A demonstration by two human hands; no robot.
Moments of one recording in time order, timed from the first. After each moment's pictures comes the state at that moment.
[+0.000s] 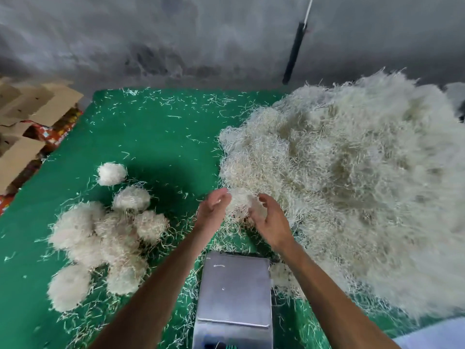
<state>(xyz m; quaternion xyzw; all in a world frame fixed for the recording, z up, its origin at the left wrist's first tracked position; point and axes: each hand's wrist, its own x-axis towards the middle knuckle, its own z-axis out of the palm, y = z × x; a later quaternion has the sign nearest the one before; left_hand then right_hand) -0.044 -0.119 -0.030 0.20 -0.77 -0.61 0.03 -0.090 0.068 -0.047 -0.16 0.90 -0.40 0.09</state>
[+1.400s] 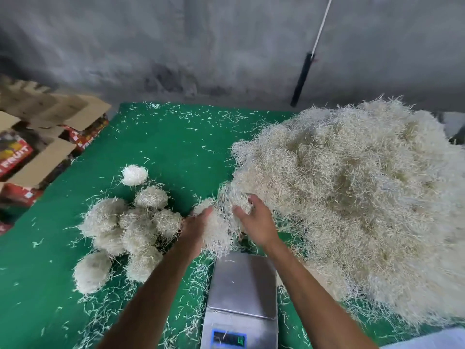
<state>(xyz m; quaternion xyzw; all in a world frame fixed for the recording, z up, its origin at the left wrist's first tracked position) 0.040 -0.142 0.020 0.42 -0.60 -0.68 -0.03 -0.039 0.014 0.006 -0.15 0.83 -0.52 0.16</state>
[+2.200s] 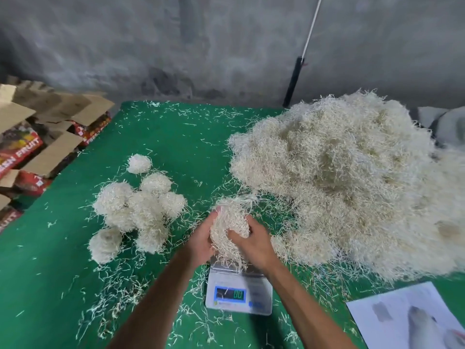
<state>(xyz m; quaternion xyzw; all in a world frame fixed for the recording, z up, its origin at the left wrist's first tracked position) 0.155 -0.109 0.002 0.10 -0.86 -0.49 -0.04 0.104 0.062 0.005 -0.12 0.78 -0.56 0.25</state>
